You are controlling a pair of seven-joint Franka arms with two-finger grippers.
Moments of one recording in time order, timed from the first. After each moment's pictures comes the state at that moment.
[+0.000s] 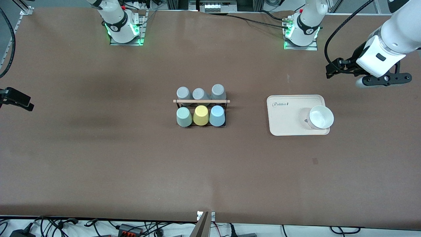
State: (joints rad) left arm 0.01 -0.02 -0.16 -1.65 -0.04 1.51 -0.25; right arm -0.04 0.25 -0.02 -1.26 -0.03 1.58 -0.01
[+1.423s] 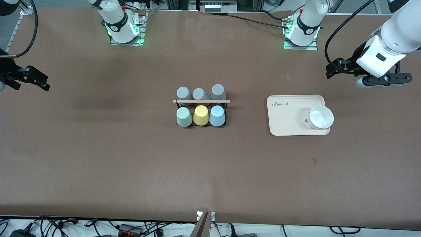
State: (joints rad) left arm 0.01 -0.02 -0.16 -1.65 -0.04 1.51 -0.25; right arm -0.03 -0.02 -0.01 -1.68 -0.03 1.74 -0.03
